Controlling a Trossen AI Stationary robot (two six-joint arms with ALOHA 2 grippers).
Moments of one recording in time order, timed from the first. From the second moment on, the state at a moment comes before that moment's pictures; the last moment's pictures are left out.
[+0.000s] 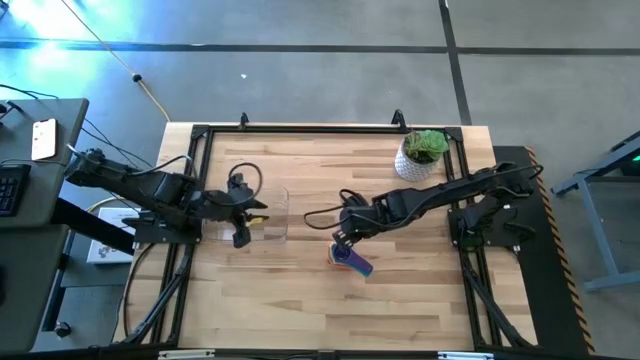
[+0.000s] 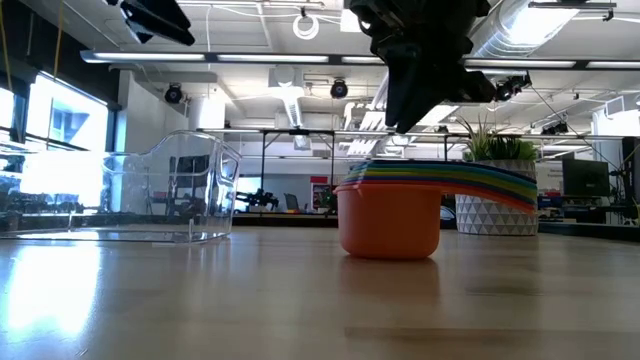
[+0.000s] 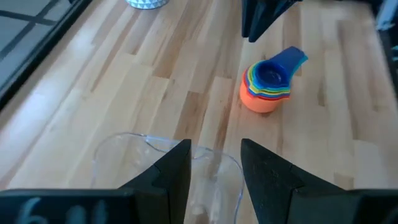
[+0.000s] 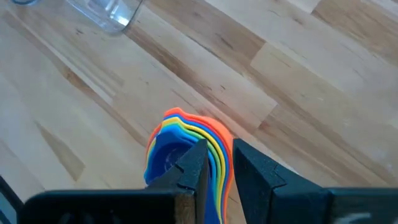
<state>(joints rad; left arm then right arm) -0.30 0.99 0.95 -0.70 -0.39 -0.37 0.18 1.67 1.29 -0.75 0.14 1.10</state>
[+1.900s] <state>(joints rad) -0.30 0.02 0.03 -0.01 -0.20 -0.09 0.15 1.67 1.29 -0.71 0.04 1.03</state>
